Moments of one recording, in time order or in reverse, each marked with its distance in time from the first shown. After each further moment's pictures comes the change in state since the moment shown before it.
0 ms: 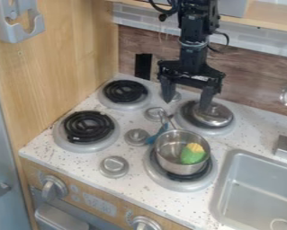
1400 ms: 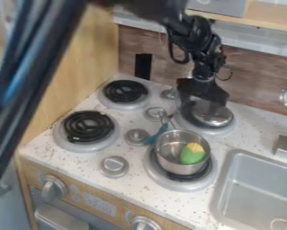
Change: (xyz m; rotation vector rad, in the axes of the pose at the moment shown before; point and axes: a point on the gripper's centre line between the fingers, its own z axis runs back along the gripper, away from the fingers) arm 0.115 0.007 -0.096 0.072 -0.352 -0.031
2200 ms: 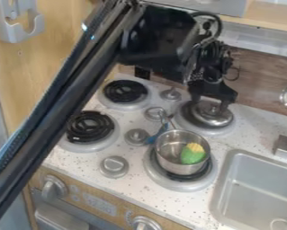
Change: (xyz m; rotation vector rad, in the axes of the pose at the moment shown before) arm 0.030 -0.010 -0.035 -0.025 -0.024 0.072
